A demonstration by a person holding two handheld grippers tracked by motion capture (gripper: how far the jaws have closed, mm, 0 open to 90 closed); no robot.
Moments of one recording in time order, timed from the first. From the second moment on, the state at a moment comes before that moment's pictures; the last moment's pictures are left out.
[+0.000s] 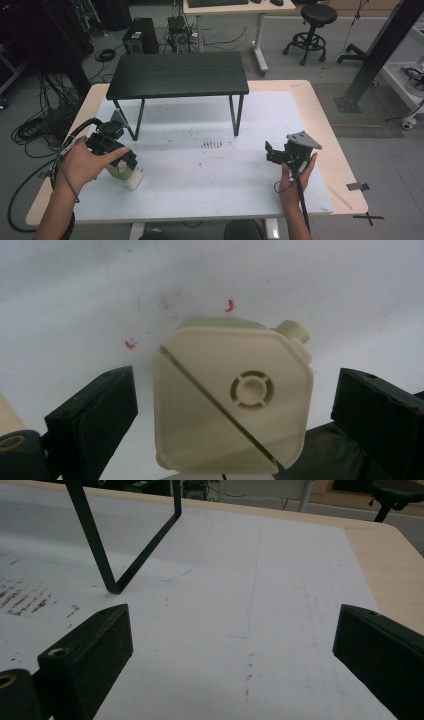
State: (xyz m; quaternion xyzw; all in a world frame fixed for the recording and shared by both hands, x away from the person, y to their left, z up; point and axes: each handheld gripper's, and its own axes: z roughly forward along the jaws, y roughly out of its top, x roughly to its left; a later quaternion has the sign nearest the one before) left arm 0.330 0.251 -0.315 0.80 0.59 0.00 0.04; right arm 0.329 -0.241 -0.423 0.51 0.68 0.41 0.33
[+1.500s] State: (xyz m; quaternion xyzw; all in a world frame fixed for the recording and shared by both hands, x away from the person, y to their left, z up) left arm 0.330 0.250 -0.333 0.80 0.60 0.00 0.03; right arm 0.329 -0.241 -0.422 0.51 0.68 0.42 0.33
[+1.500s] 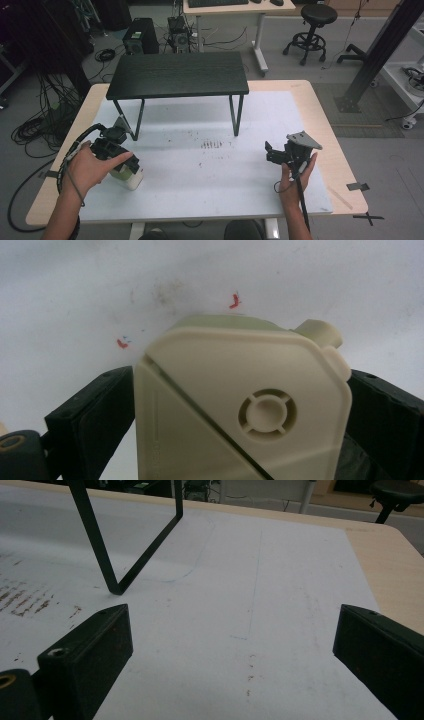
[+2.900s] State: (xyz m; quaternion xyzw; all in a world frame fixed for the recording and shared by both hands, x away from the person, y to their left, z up) left arm 0.331 0.249 -0.334 0.80 0.60 0.00 0.04; right arm 0.329 -0.240 -0.423 0.51 0.68 0.41 0.33
